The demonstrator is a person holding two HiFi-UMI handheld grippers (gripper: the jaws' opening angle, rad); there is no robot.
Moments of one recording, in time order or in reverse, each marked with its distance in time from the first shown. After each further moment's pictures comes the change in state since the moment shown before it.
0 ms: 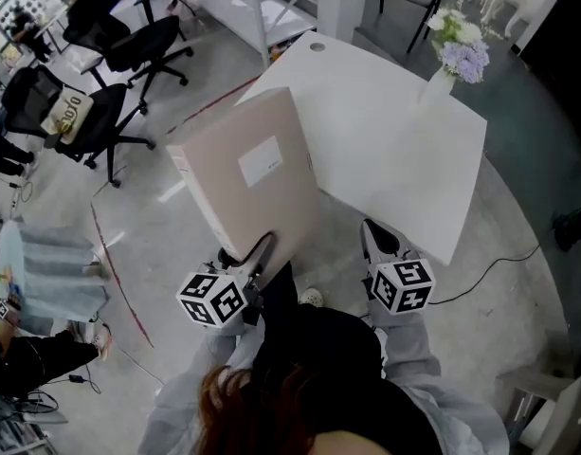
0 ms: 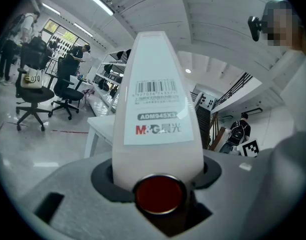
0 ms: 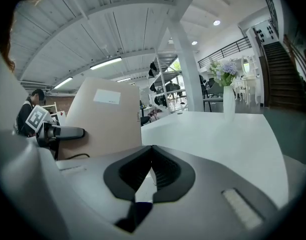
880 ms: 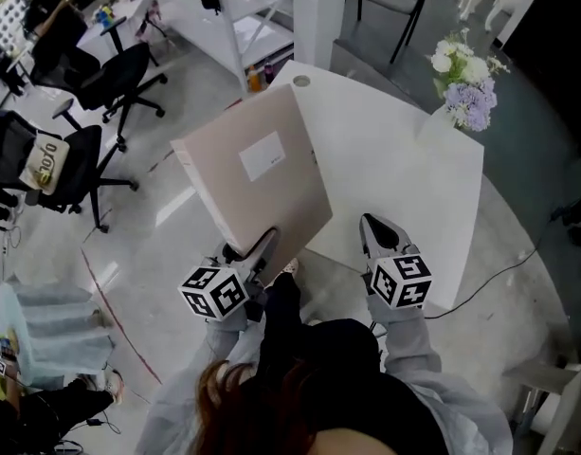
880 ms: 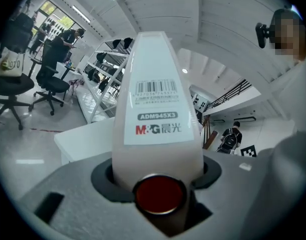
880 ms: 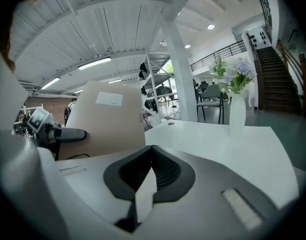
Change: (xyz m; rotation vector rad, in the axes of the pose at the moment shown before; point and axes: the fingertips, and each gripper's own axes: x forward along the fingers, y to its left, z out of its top) left arm 0.161 0.059 0.105 -0.055 0.051 -0.131; right arm 0.133 -0.070 0.101 0.025 -0.028 -0.098
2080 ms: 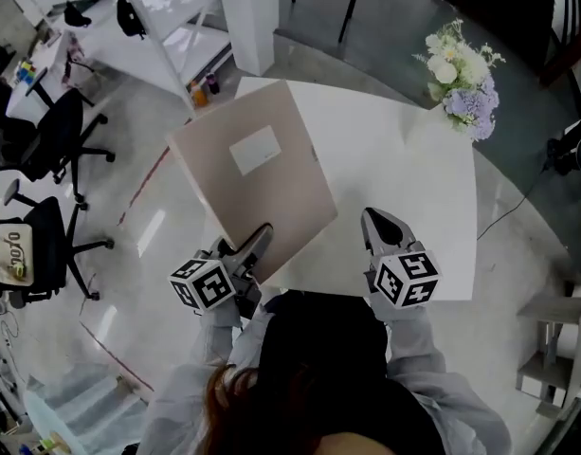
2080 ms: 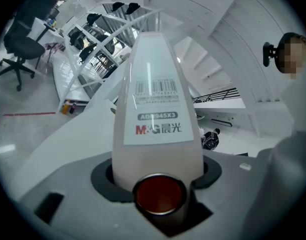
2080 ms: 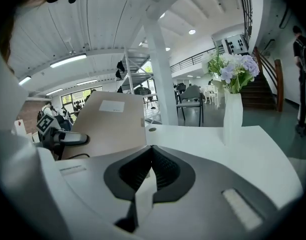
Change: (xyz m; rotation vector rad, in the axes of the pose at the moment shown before) left arm 0.139 0.096 0.072 -0.124 0.234 -0.299; right arm 0.105 -0.039 0.047 0.106 -0.028 -0.260
